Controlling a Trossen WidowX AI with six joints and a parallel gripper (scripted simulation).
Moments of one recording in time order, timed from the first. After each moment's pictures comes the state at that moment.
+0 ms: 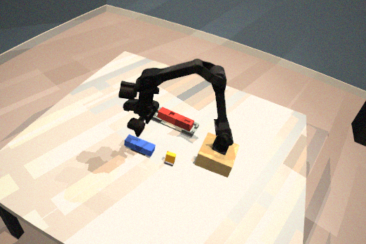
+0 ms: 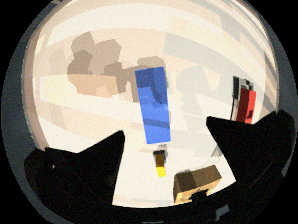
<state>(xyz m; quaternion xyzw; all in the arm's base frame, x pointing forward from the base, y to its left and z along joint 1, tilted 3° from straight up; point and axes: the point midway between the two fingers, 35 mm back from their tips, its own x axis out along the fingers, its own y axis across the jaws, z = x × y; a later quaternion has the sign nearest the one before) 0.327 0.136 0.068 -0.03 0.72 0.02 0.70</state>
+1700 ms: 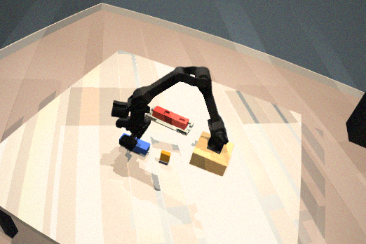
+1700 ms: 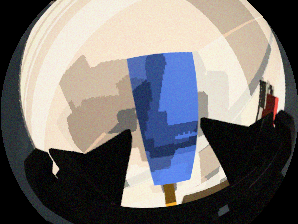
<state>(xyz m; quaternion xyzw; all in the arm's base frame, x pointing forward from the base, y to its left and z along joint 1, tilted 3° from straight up) 0.324 0.145 -0.023 -0.03 0.71 0.02 0.70</state>
